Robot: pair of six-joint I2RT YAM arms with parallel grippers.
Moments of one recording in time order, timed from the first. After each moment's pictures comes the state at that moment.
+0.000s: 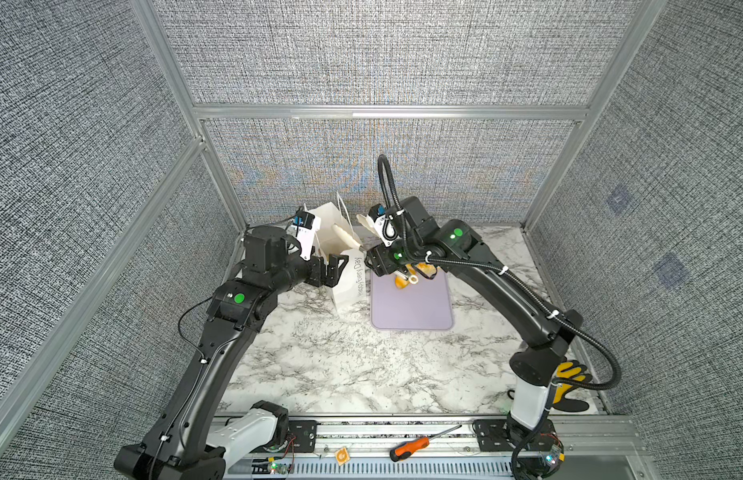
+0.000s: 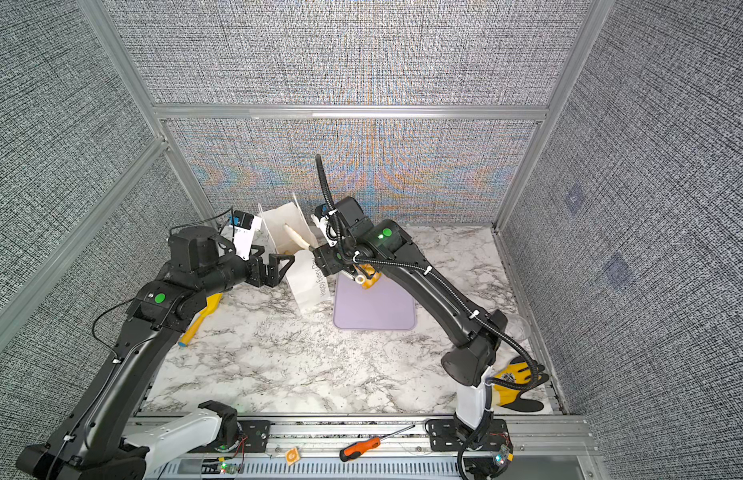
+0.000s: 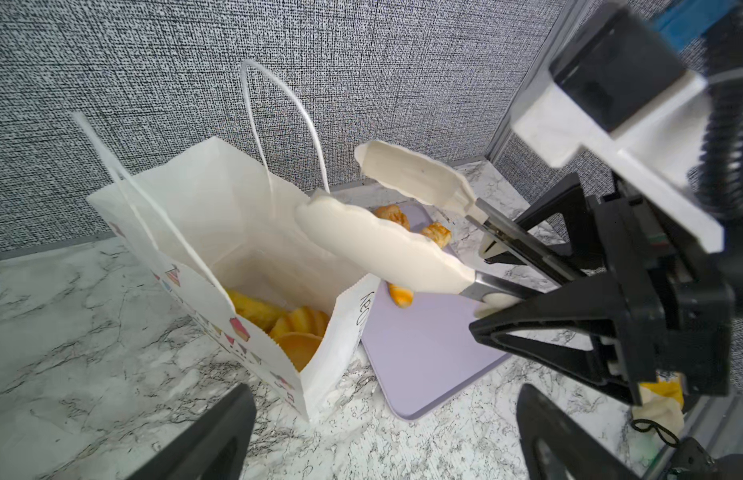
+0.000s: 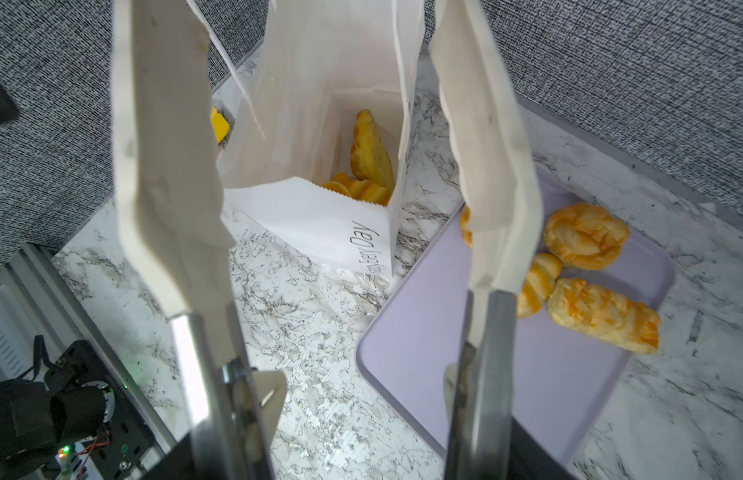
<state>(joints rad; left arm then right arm) -0.35 1.10 1.34 -0.69 0.30 -0.10 0.80 1.85 2.14 -1.09 0.04 0.14</state>
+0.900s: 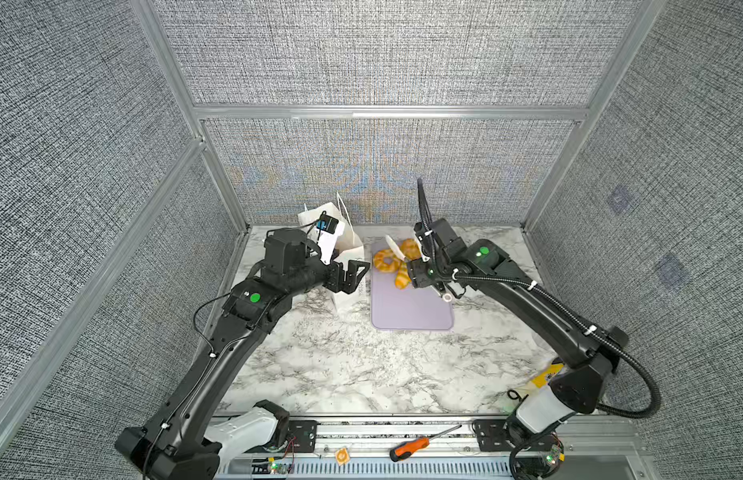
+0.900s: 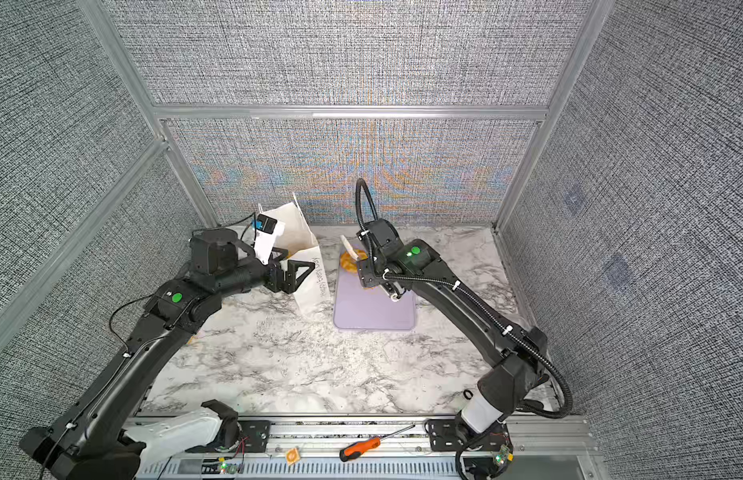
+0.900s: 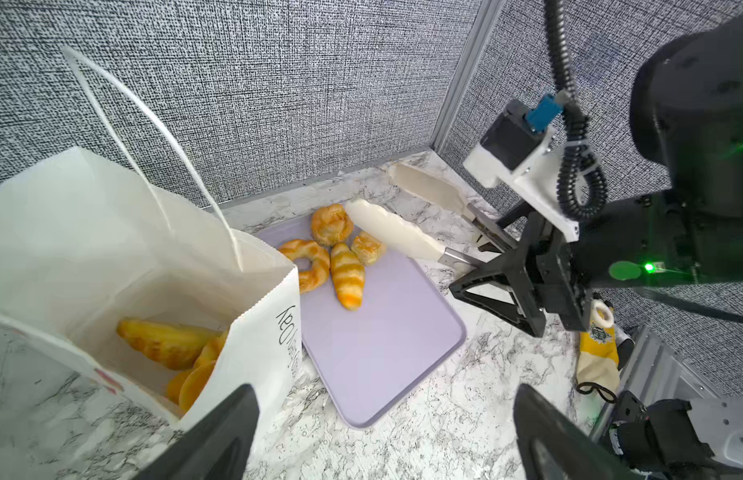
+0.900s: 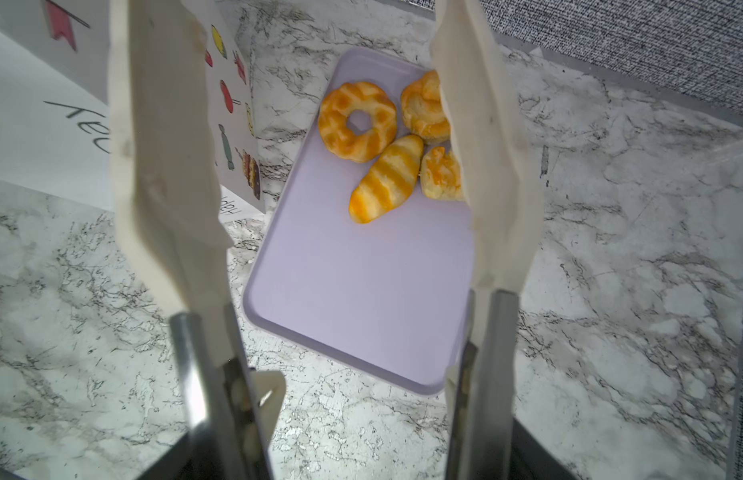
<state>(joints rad) -0.50 1.13 1.32 -0.63 0.31 -0.12 0.71 1.61 1.69 -1.04 0.26 0.29</state>
